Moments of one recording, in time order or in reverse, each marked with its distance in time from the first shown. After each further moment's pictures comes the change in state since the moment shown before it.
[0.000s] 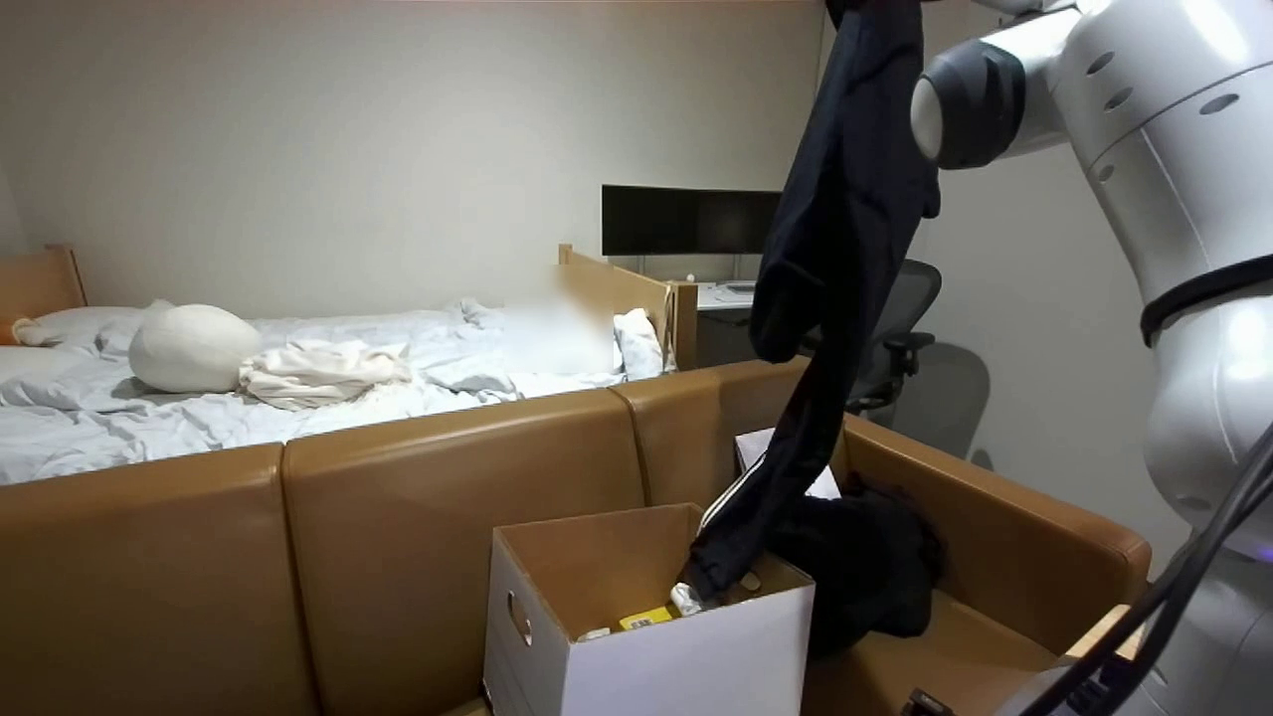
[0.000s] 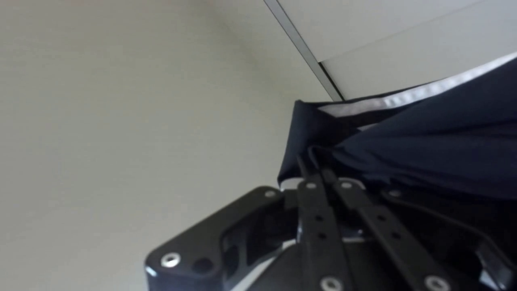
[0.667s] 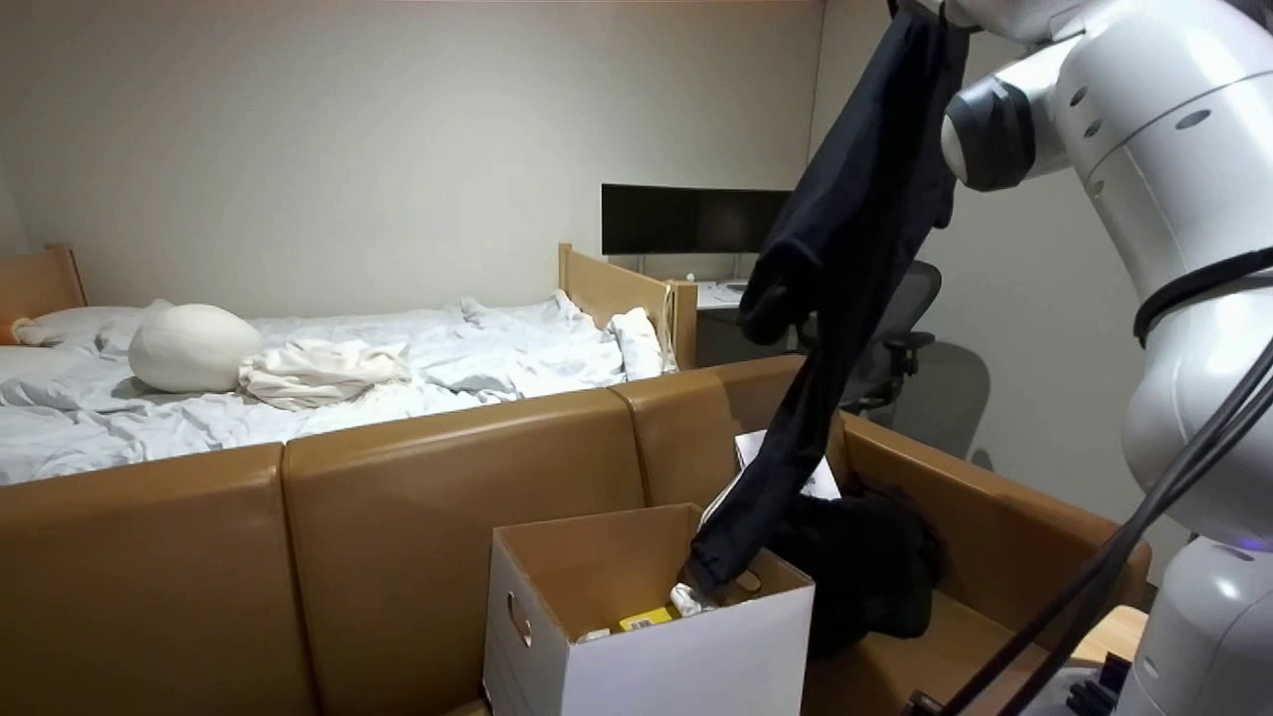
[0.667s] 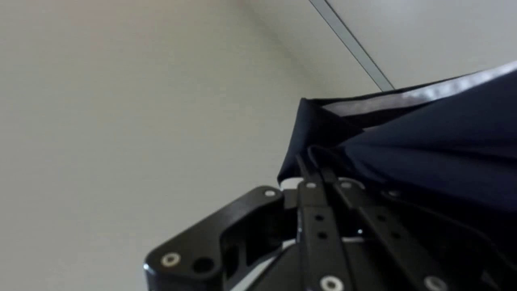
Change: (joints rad) arm -0.133 0.068 -0.145 -0.019 -0.281 -0.079 0.479
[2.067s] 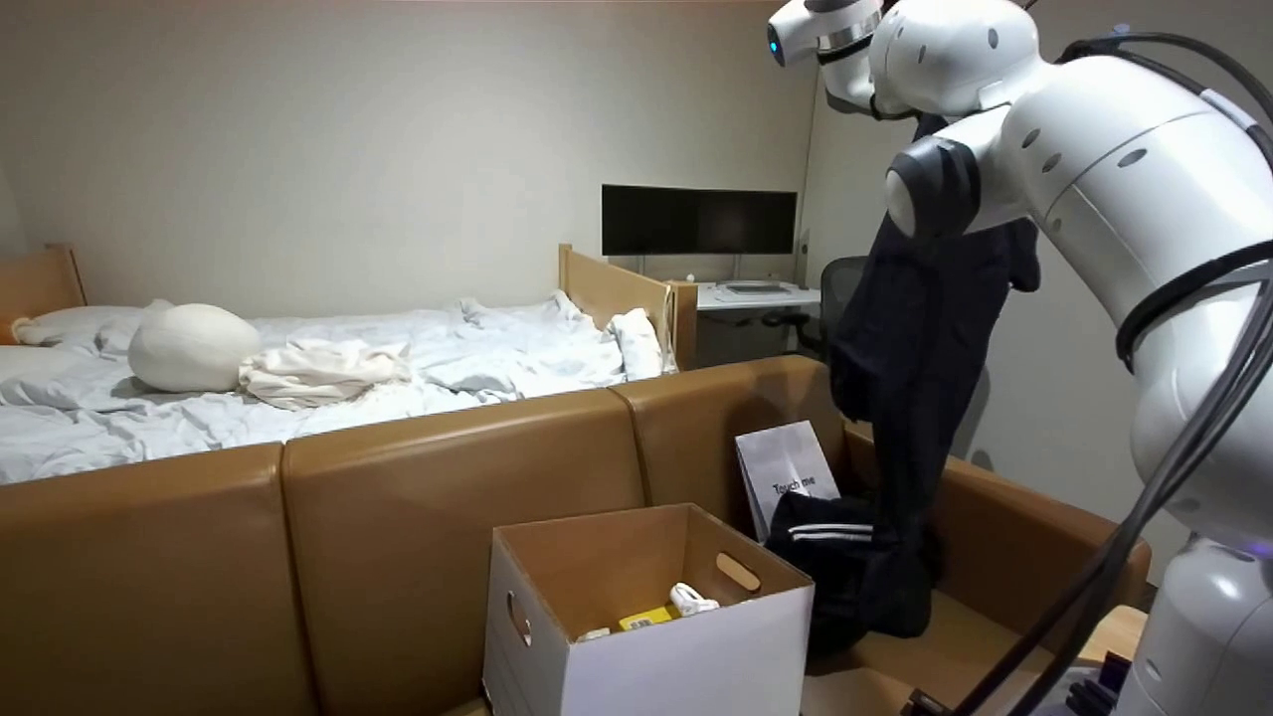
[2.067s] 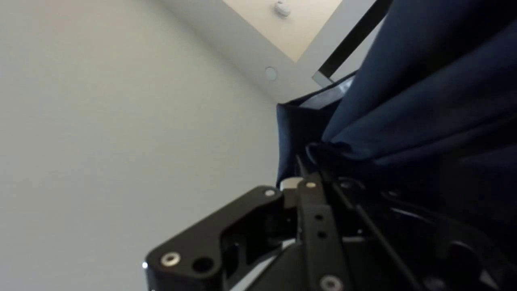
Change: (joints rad) arm 0.059 0.166 0.177 -0.004 -0.183 -0.585 0.223
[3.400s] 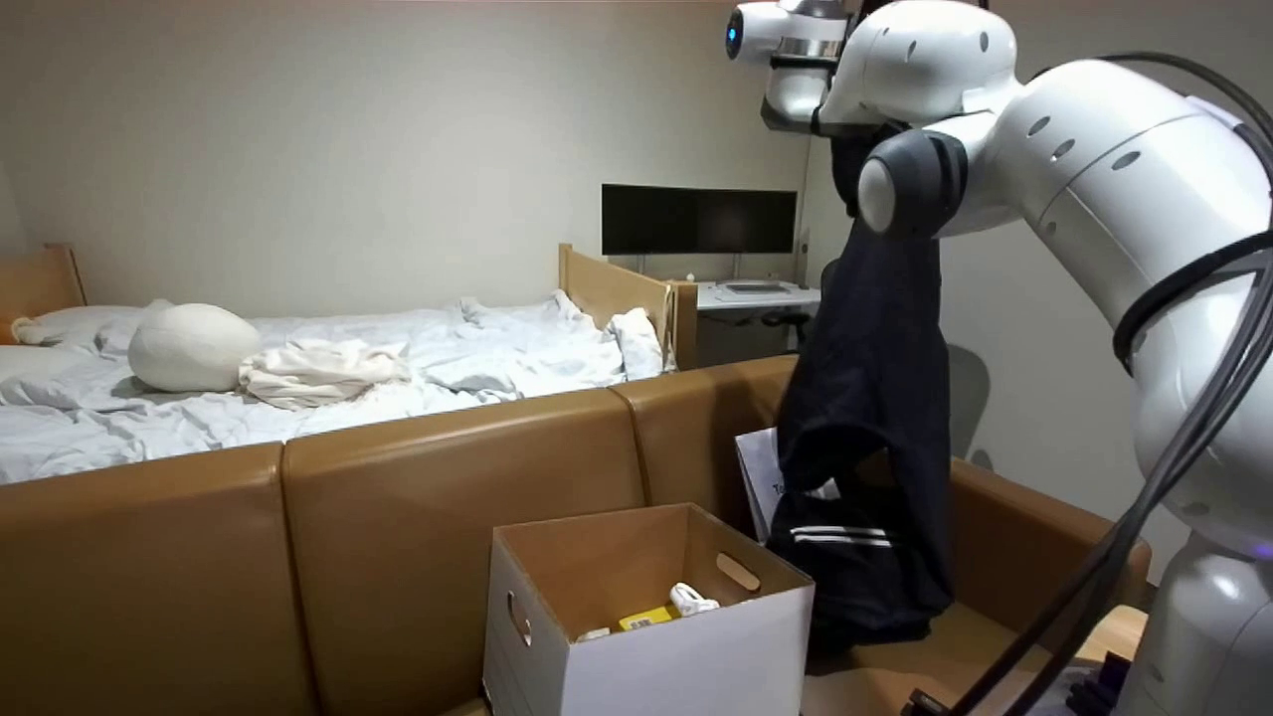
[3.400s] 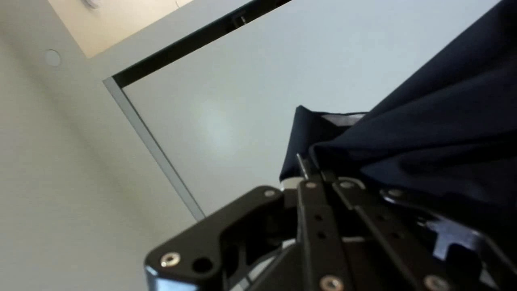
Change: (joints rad) arm 0.023 0.022 0.251 -0.015 0.292 0.029 -0.567
